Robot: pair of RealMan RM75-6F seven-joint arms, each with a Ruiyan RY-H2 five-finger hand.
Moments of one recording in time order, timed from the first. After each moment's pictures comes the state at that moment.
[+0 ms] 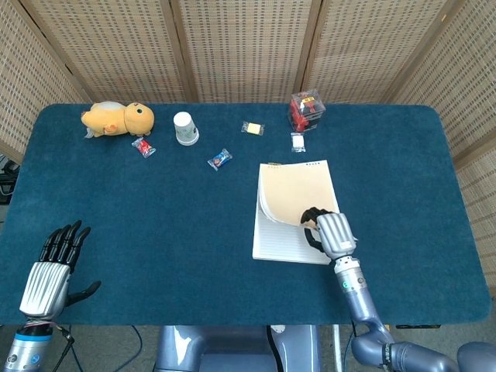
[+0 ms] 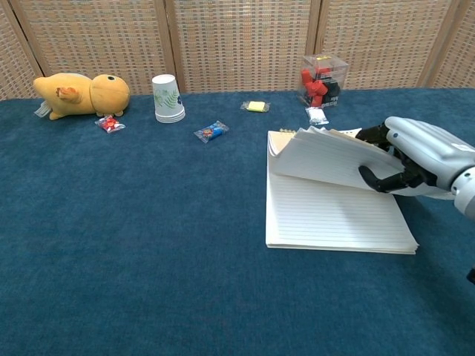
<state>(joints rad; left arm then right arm) -0.05 -1.31 0.01 -1.69 1.68 1.58 0.24 0.48 -1.74 0.19 -1.26 -1.38 1.23 -0.09</state>
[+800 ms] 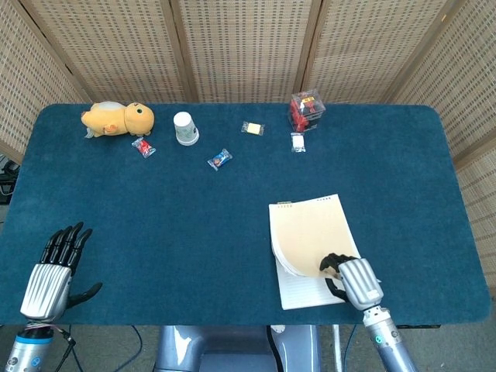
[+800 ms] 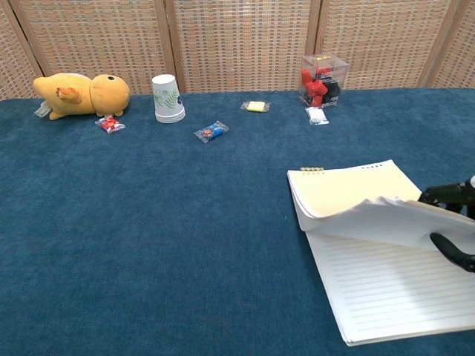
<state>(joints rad) -0.05 -1.31 0.02 -1.70 1.70 1.60 0.24 0.25 -1.54 -0.08 -1.50 -1.57 1.41 -0.10</state>
